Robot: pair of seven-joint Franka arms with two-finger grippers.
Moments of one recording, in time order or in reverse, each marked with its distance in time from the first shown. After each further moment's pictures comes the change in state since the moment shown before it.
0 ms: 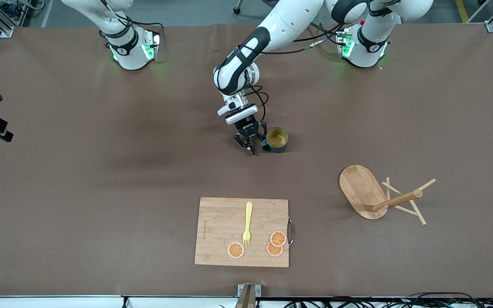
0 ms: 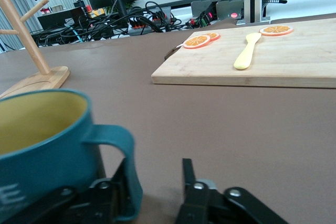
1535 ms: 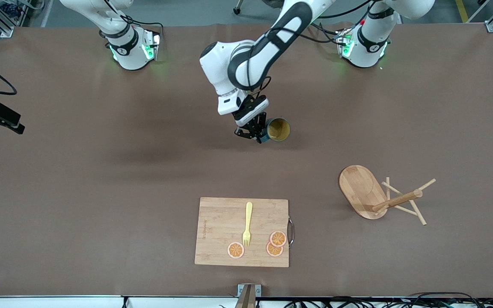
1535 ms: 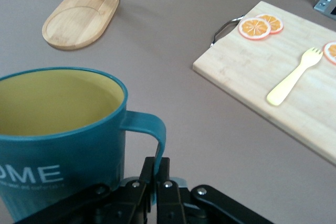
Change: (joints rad) left arm 0.145 -0.311 -0.009 0.040 -0.615 0.096 0.213; right arm 0.083 -0.069 -0.051 -0.093 -0.034 -0.001 0.025
